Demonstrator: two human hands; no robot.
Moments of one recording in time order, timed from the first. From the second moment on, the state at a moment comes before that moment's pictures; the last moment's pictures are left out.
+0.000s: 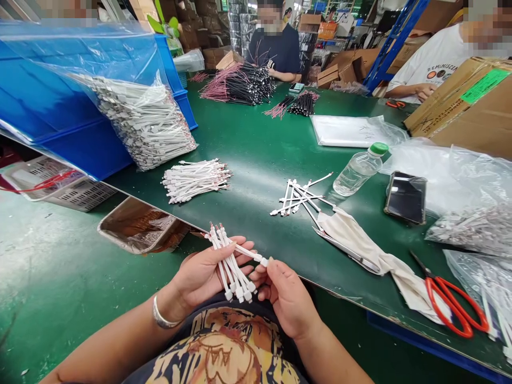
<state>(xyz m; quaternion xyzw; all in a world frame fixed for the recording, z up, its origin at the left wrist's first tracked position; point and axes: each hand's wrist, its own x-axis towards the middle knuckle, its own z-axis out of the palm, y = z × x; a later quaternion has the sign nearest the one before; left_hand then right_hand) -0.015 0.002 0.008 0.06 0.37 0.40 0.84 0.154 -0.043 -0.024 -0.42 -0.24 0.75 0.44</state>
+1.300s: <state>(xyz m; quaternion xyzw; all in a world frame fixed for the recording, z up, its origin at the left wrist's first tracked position) -0.018 0.011 0.014 0.05 0.35 0.39 0.85 0.151 -0.052 -0.022 -0.56 -0.43 0.58 0.41</state>
